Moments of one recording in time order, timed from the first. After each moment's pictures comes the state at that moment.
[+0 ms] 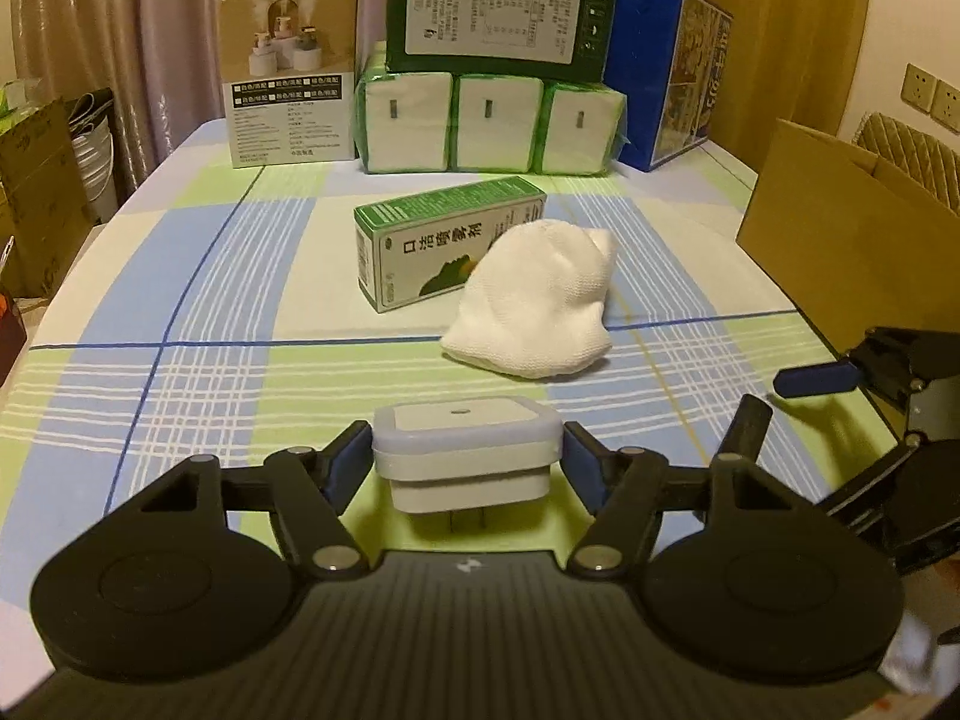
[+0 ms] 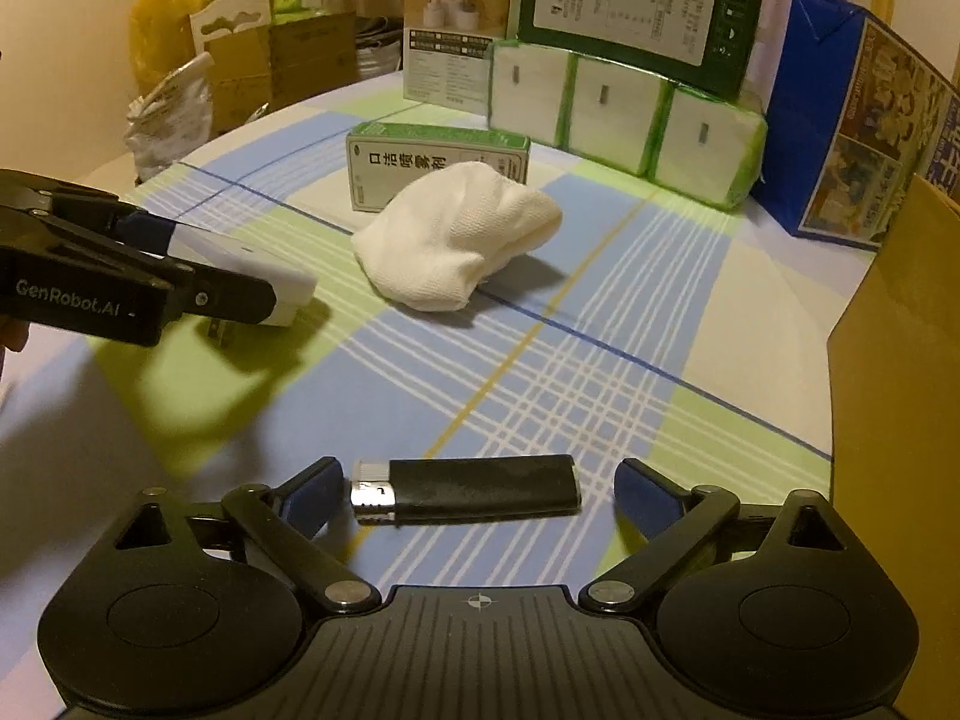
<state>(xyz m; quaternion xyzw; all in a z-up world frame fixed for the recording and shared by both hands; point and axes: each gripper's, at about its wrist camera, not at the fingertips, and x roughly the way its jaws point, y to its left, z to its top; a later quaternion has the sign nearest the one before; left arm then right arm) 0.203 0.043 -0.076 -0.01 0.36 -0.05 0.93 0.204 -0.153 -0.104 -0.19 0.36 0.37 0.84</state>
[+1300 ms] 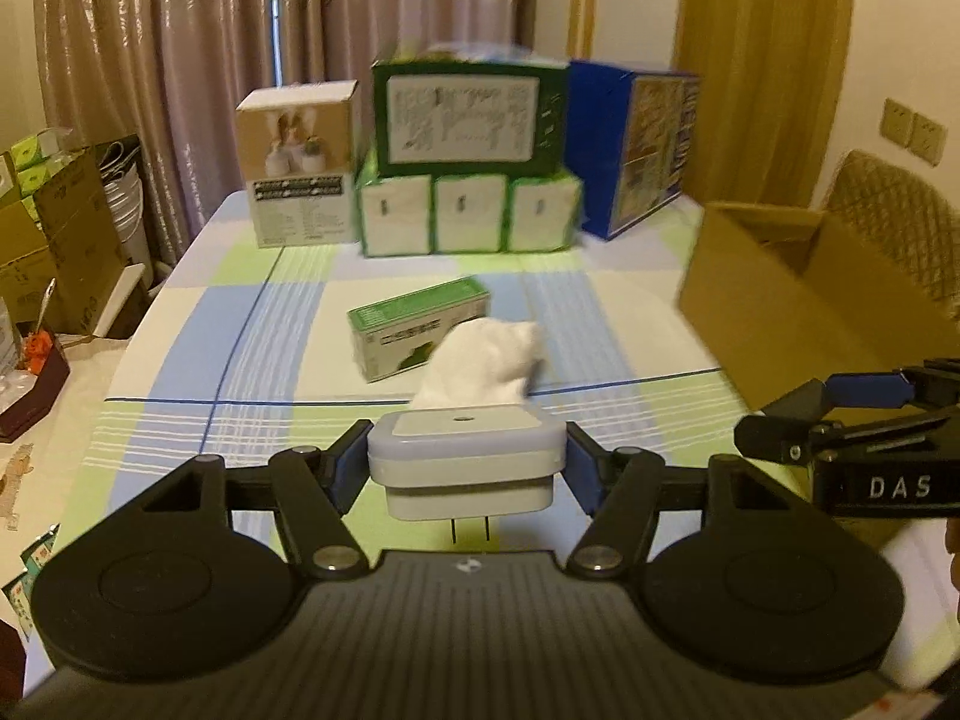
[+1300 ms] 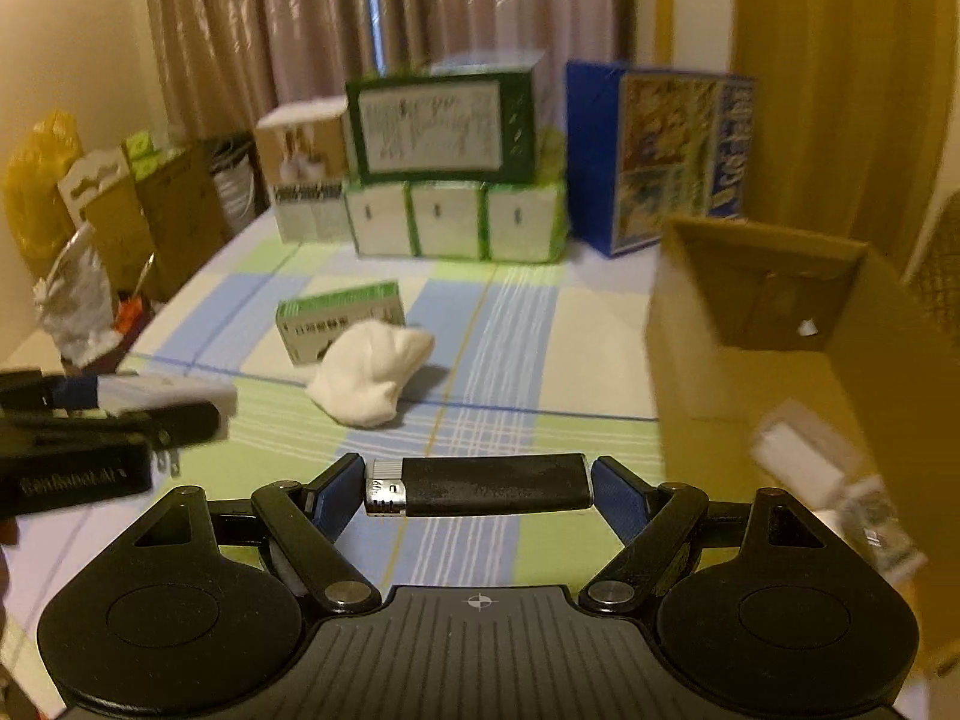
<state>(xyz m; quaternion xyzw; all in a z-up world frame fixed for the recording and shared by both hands) 0.139 0.001 0.028 -0.01 0.33 -0.03 0.94 0.141 -0.205 0.029 -0.05 0.35 0.23 0.91</state>
